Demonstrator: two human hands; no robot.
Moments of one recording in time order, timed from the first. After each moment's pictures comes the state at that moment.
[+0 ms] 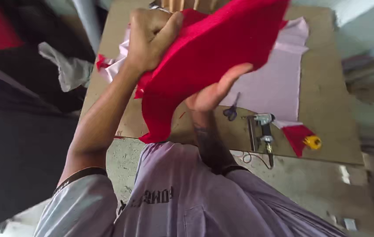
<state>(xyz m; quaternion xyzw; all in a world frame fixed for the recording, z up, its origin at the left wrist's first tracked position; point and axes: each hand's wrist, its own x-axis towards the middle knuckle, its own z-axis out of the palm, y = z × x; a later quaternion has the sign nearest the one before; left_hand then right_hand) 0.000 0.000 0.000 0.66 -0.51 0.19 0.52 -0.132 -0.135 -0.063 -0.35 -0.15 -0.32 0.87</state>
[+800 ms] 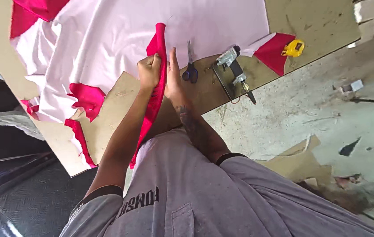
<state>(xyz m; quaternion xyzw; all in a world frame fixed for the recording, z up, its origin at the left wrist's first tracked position) -0.054 -0.281 -0.292 0.77 -0.30 -0.11 0.55 -0.173 -0.325 -0.247 -0.40 0.29 -0.19 0.85</state>
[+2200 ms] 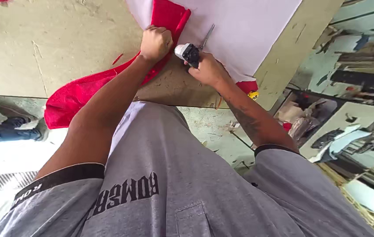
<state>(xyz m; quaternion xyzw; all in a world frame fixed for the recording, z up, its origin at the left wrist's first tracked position) -0.086 -0.264 -0.431 0.89 -0.30 -0.01 0.34 -0.175 -0.465 -0.290 -0.92 -0.02 0.28 0.27</state>
